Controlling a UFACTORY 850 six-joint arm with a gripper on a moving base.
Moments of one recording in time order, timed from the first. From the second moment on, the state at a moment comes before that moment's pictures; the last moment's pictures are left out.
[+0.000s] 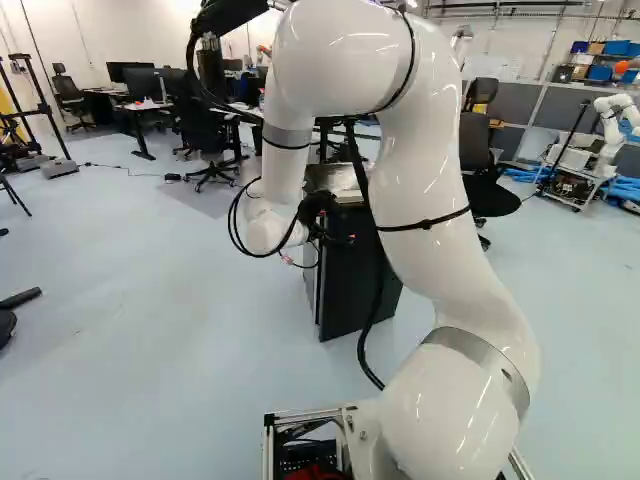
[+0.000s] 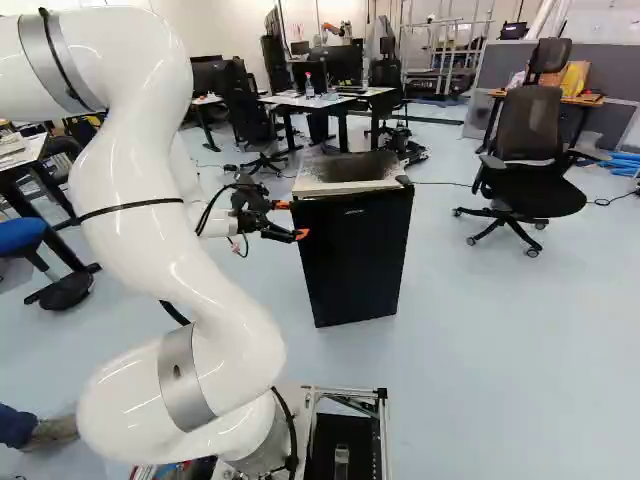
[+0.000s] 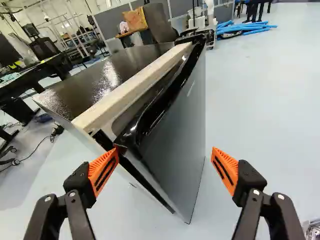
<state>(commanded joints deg) 31.4 -32.2 -46.0 84.1 66.0 0.0</state>
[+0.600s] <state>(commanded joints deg) 29.6 -35.4 -51.5 84.1 66.0 0.0</state>
